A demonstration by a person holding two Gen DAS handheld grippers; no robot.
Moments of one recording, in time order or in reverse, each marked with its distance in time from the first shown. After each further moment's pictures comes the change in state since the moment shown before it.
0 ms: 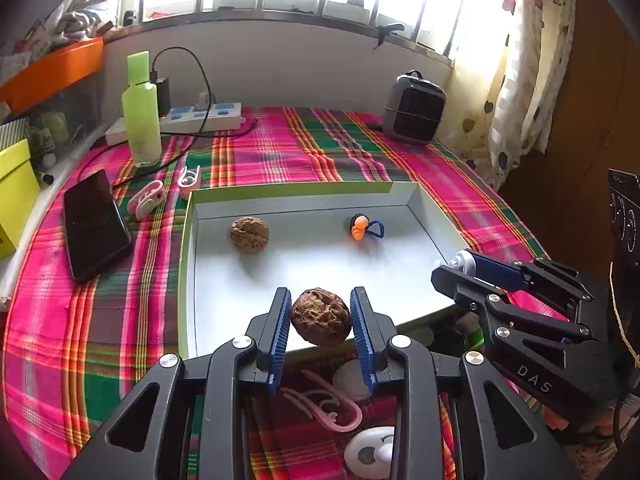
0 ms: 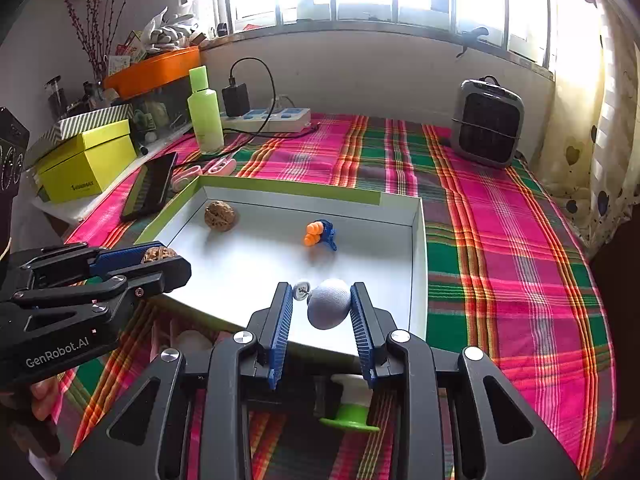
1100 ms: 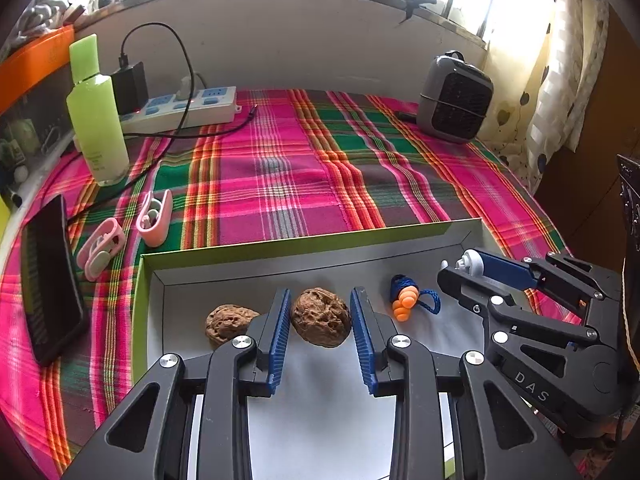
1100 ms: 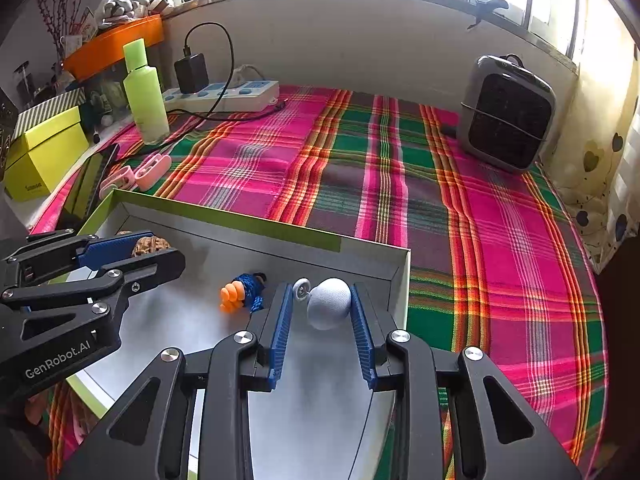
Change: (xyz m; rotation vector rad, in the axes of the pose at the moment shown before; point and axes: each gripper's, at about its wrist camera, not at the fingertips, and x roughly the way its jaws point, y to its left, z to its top) left arm 0.089 0.008 0.058 -0.012 0.091 0.046; right arm 0.080 -0.038 0.050 -0.034 0.129 -0.038
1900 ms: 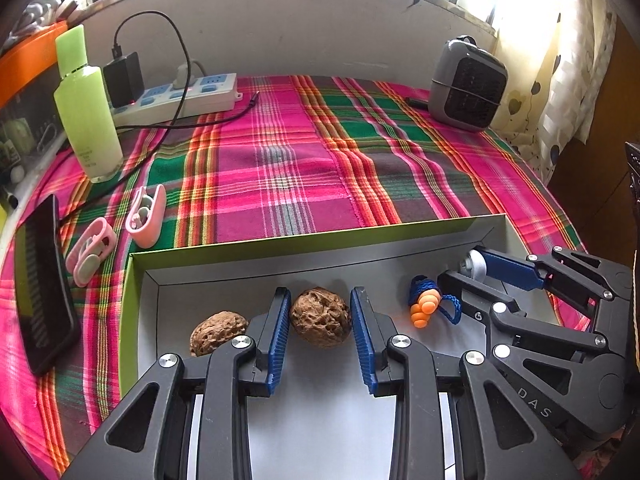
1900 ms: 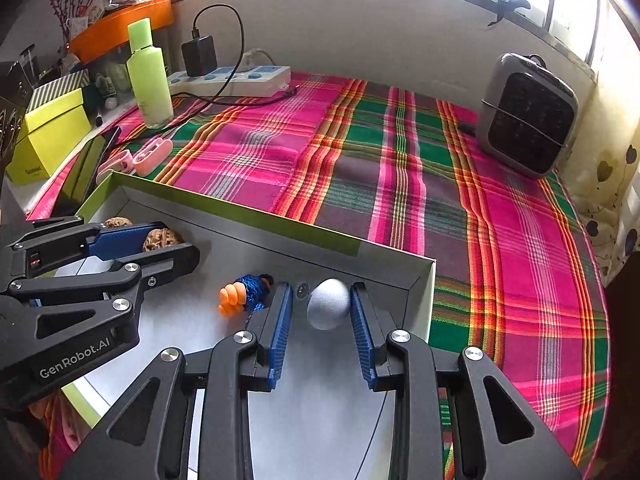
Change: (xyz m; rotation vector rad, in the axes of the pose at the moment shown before) left arm 0.017 0.002 0.005 0.003 0.042 0.025; right arm 0.014 0.003 0.005 -0.048 0.036 0.017
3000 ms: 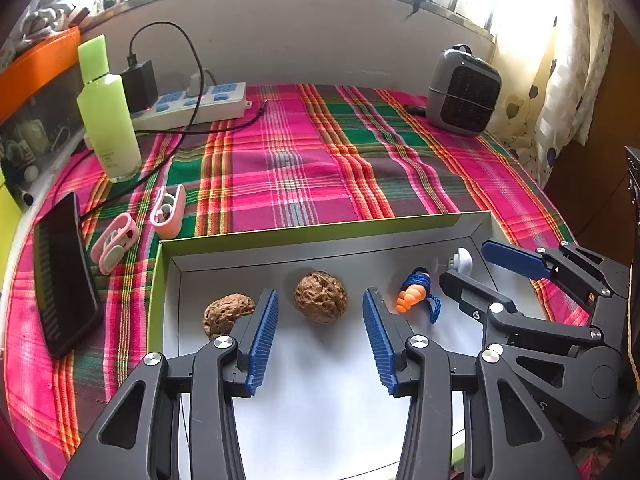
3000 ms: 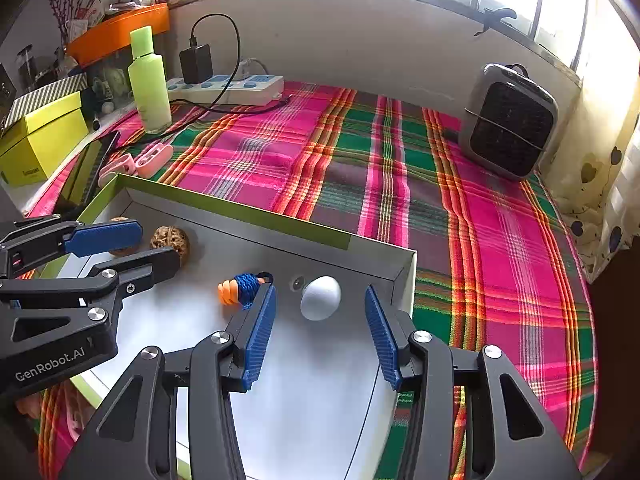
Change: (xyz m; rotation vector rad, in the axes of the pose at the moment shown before) left arm -0.024 0.000 -0.010 -0.003 -0.025 0.017; right arm -0.019 0.003 -0.006 0.008 -0.031 -0.046
